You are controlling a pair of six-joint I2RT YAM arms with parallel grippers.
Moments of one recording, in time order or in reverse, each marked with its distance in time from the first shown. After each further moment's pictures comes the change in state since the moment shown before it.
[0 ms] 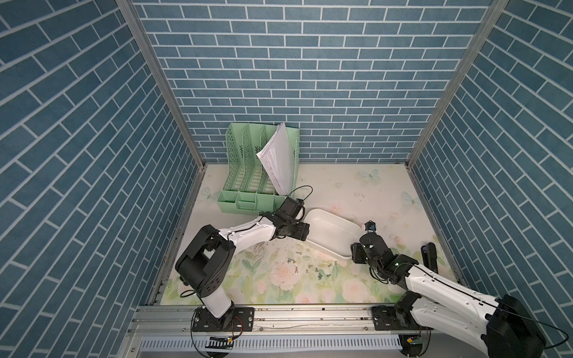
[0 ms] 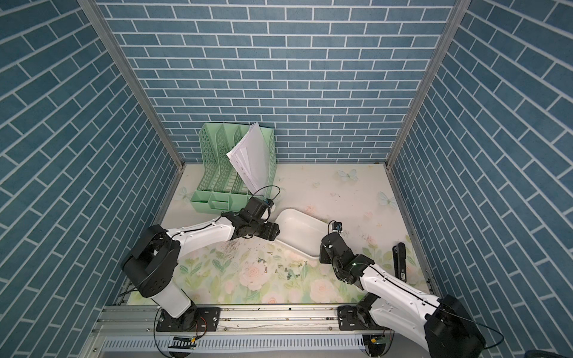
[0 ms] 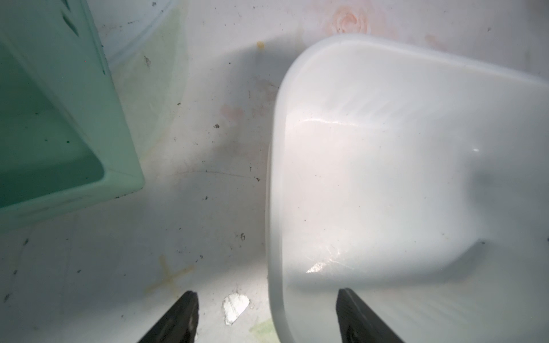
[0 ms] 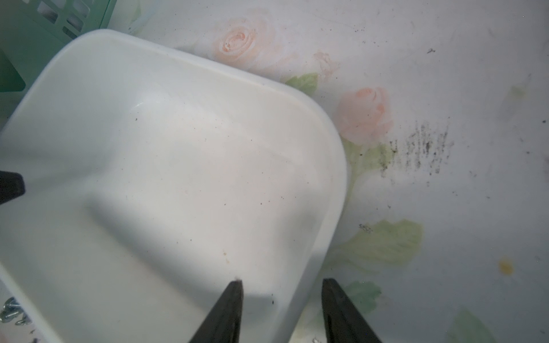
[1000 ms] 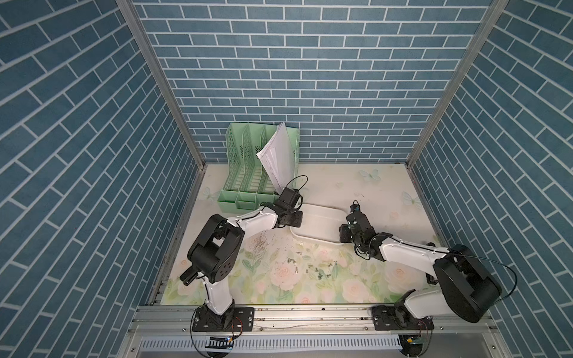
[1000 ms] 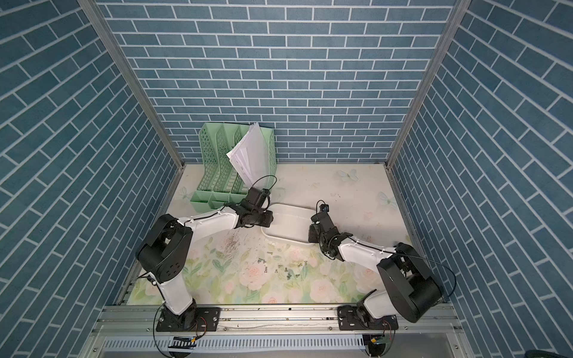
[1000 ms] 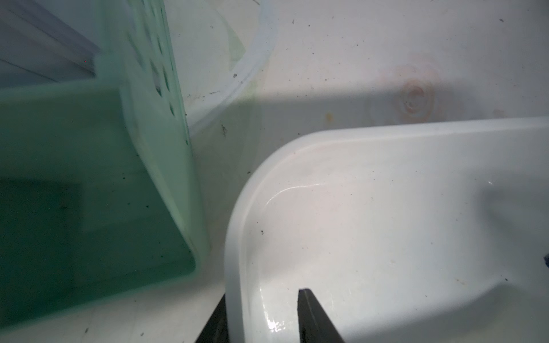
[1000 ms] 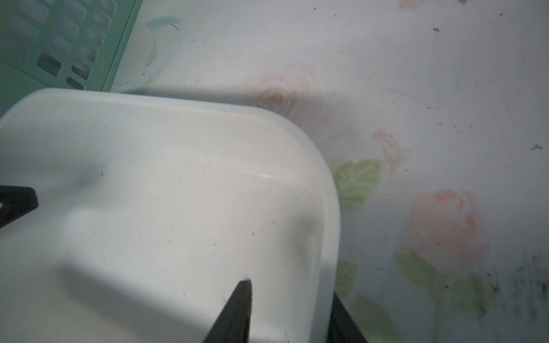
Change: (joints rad) left arm 0.092 0.143 0.148 0.016 -0.062 0.003; right arm -0.086 0.468 0.238 0.260 -0.066 -0.111
